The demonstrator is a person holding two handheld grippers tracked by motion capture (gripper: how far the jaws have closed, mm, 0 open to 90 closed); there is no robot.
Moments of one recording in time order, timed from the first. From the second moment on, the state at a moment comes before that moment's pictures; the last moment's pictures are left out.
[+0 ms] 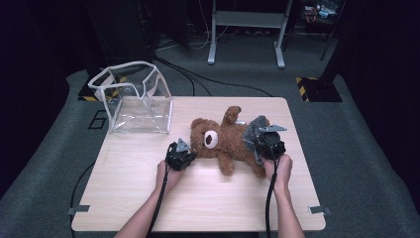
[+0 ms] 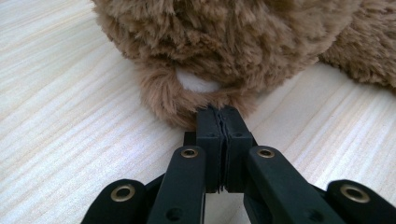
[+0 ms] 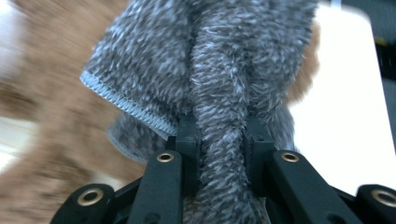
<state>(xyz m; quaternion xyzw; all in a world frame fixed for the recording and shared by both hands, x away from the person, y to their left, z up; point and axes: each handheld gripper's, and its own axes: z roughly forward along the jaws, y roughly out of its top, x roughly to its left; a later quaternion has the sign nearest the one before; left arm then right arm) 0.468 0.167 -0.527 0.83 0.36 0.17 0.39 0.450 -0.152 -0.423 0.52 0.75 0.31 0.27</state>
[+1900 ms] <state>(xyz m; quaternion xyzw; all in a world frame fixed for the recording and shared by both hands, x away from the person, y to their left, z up) 0.468 0.167 -0.527 0.83 0.36 0.17 0.39 0.489 -0.166 -0.446 0.54 0.77 0.27 0.23</state>
